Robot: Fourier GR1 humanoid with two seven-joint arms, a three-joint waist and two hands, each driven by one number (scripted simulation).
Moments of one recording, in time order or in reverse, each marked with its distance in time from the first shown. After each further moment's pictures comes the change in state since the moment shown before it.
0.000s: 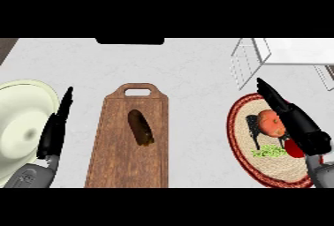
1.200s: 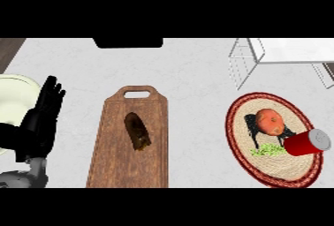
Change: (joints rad) left arm 0.064 -0.056 0.140 -0.308 0.189 -0.047 0.077; right arm 0.247 -0.307 -0.564 -0.200 -0.345 0.125 0.295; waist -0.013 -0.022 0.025
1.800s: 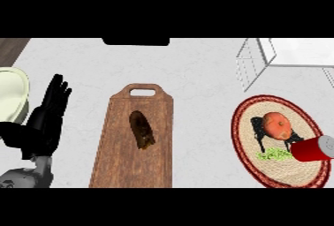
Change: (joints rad) left arm -0.019 -0.026 -0.011 0.000 -0.013 -0.015 0.003; right arm -0.084 -0.282 0.220 -0.198 0.275 0.018 0.464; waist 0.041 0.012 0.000
